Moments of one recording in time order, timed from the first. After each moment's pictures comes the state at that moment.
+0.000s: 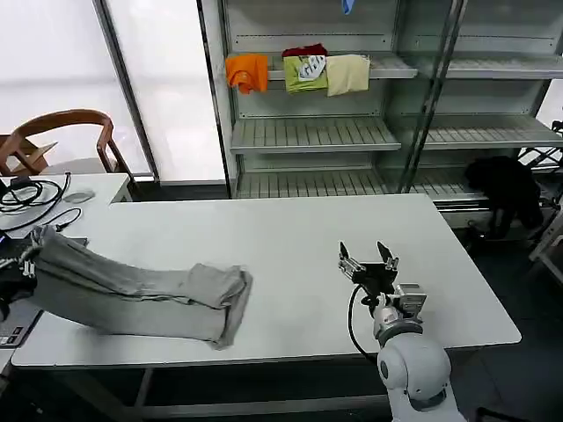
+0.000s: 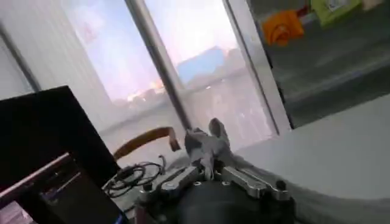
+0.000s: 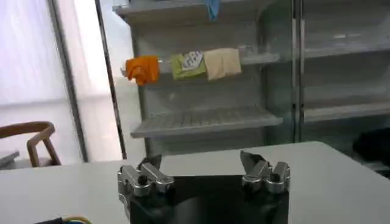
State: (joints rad) left arm 1.21 -0.97 -1.09 -1.80 -0.18 0.41 0.33; right arm -1.14 1.51 0.43 2.08 0.17 -0.54 0.09
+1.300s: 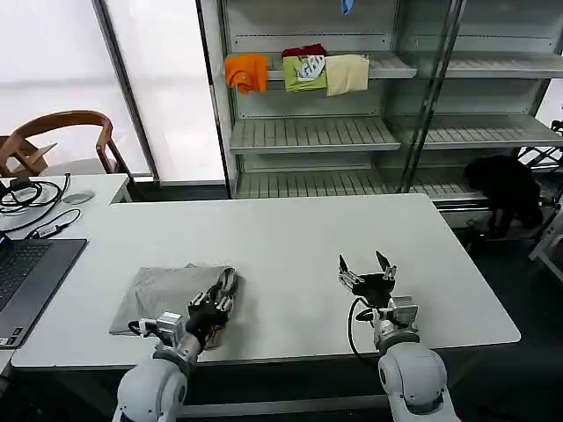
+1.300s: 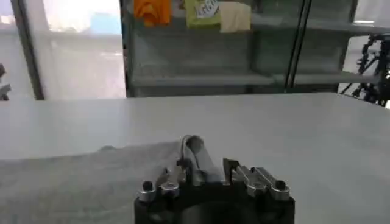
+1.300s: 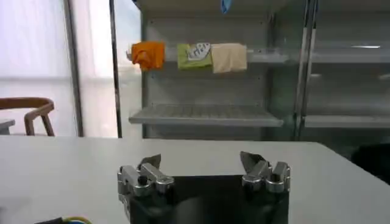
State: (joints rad) left arm 1.26 -1.43 -0.46 -2.00 -0.16 0.57 0.12; right arm -1.17 1.48 0.45 1.99 0.06 -0.43 0.00
